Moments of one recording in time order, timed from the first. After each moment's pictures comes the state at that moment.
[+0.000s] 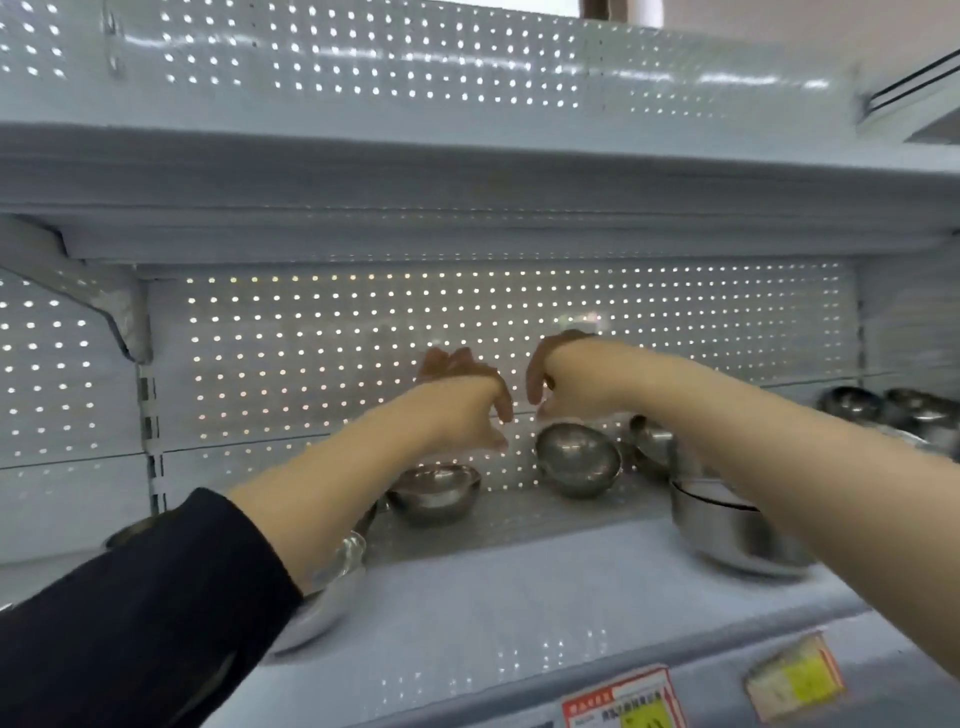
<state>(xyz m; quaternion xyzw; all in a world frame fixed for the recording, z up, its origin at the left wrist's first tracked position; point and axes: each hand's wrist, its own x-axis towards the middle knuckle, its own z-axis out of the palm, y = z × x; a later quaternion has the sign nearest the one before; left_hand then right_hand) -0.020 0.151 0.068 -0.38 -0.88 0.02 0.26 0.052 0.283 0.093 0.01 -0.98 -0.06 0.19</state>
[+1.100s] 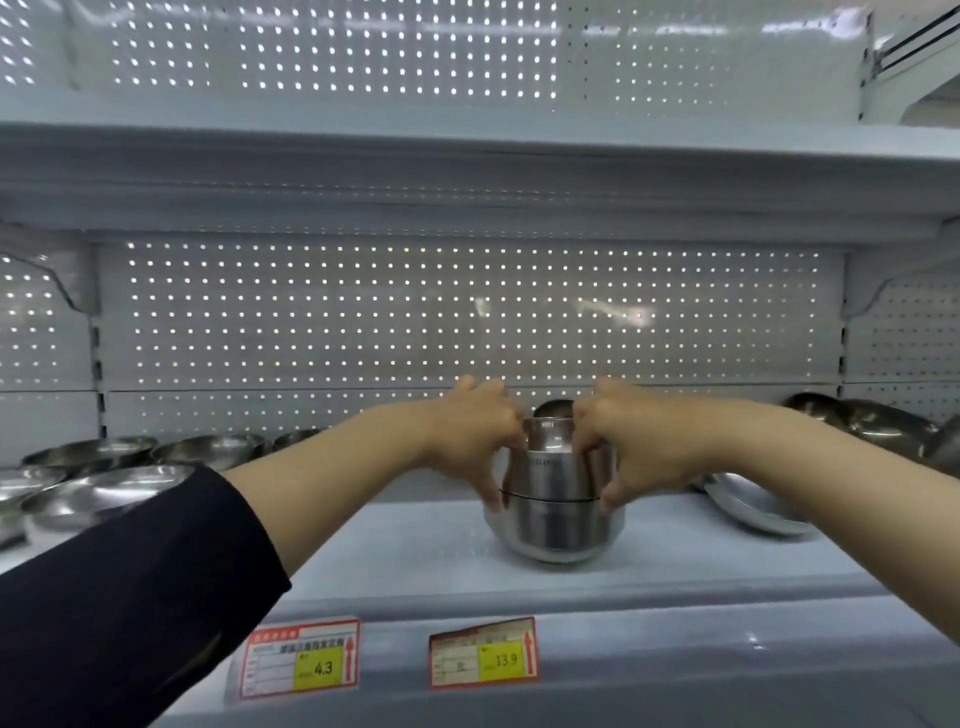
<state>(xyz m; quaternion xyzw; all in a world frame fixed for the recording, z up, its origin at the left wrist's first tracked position) 0.064 0.325 0.037 -0.48 -0.85 0.16 0.18 0.137 0.498 0.044 0.19 -0.96 -0.14 0.11</state>
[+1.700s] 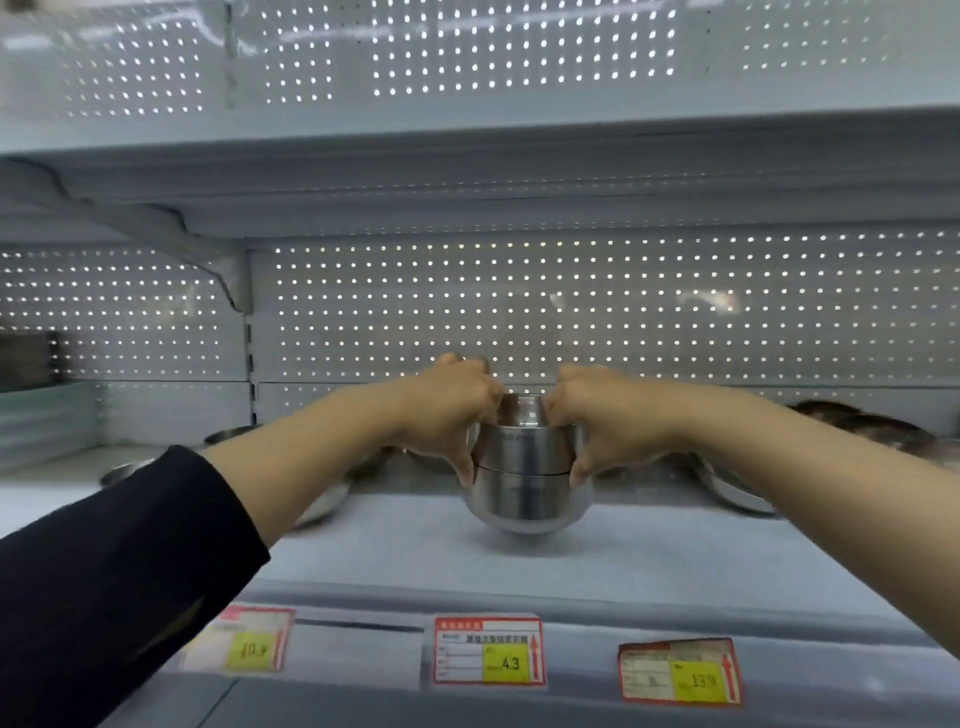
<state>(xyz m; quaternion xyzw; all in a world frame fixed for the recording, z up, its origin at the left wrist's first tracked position) 0.043 0.178 0.051 -0.40 -0.87 0.20 0.22 0.067 0.368 0.048 0.31 -0.93 -0.13 0.16</state>
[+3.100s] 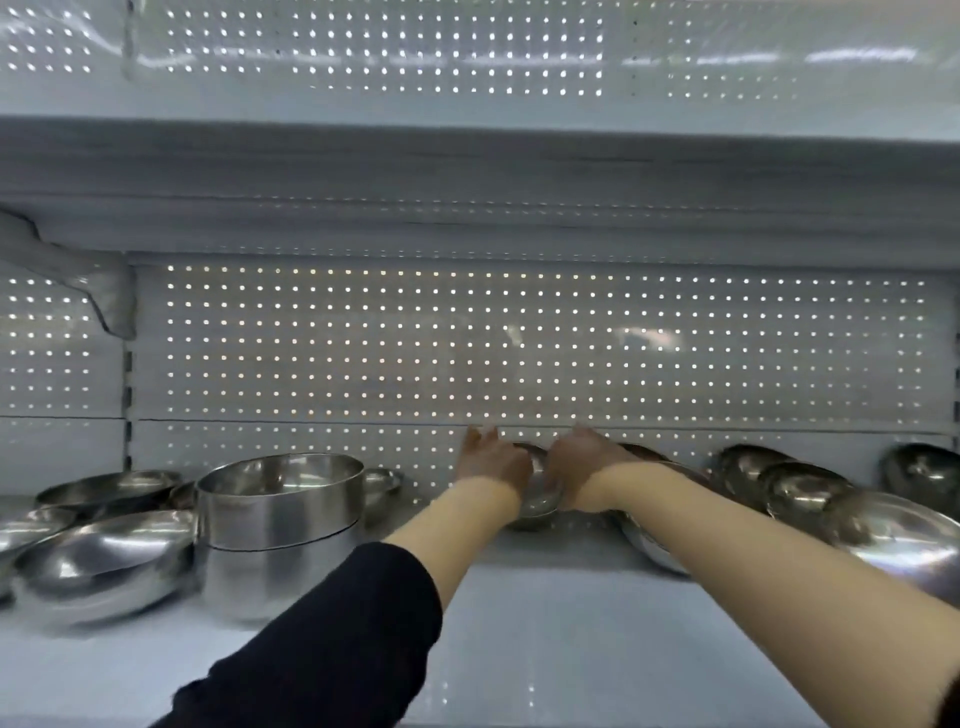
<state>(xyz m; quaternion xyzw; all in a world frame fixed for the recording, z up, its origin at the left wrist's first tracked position) -0.061 0.338 -0.007 -0.20 -0.94 0.08 0.25 -0.036 0.454 0.011 0.08 -0.98 -0.09 0.14</state>
